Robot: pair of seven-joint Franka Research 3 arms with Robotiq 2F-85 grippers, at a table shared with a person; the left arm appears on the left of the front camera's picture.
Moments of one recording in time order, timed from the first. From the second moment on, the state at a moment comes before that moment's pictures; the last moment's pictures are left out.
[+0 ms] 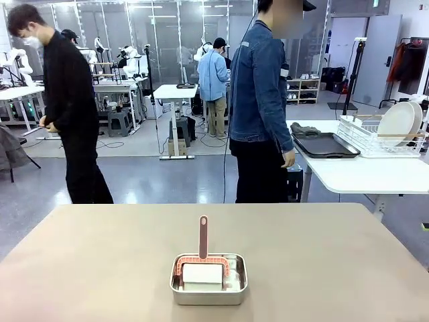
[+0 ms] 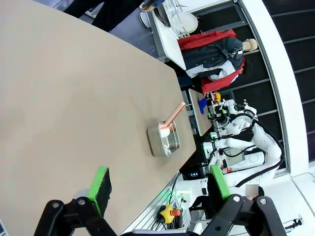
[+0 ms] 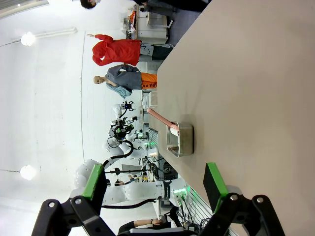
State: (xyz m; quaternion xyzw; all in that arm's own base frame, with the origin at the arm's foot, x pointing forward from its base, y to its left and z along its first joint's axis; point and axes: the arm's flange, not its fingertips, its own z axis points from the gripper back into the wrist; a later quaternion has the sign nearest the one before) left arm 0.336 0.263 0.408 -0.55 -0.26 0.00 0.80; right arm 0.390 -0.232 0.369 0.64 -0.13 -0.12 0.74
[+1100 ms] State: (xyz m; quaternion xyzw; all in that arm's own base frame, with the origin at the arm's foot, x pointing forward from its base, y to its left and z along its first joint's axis) left arm 0.336 0.263 0.408 -0.55 -0.26 0.00 0.80; right arm 0.390 -0.232 0.369 0.64 -0.13 -0.12 0.74
